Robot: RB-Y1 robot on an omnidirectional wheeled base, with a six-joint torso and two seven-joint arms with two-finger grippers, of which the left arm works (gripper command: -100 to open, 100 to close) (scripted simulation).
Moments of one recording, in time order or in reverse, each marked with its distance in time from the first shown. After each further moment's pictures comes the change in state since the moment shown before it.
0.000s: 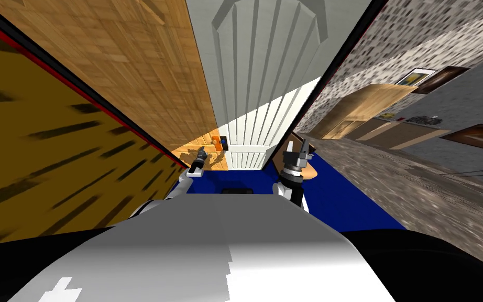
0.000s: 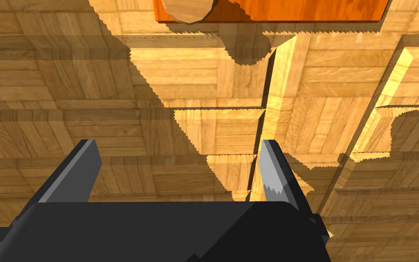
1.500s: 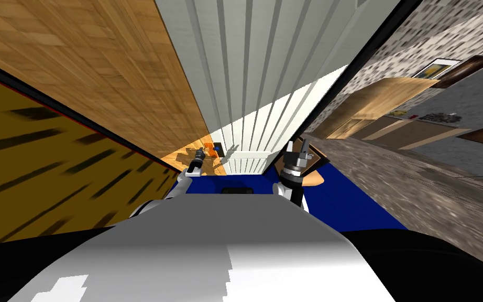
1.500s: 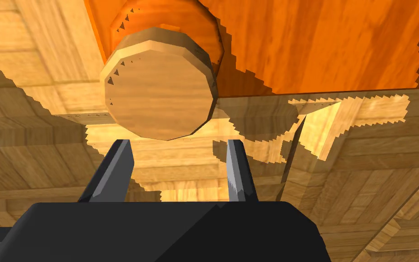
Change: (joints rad) arm -0.007 -0.002 0.048 0.011 0.003 0.011 -0.030
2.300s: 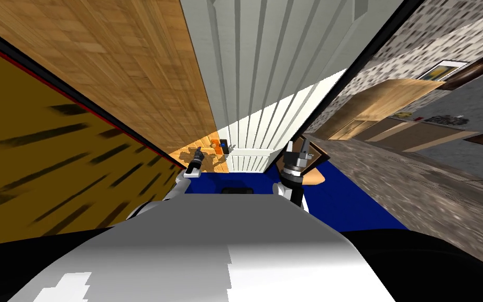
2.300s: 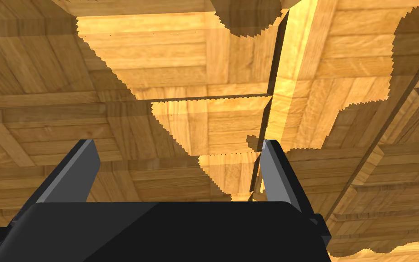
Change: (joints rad) arm 0.017 0.014 0.004 0.000 0.002 0.000 0.006
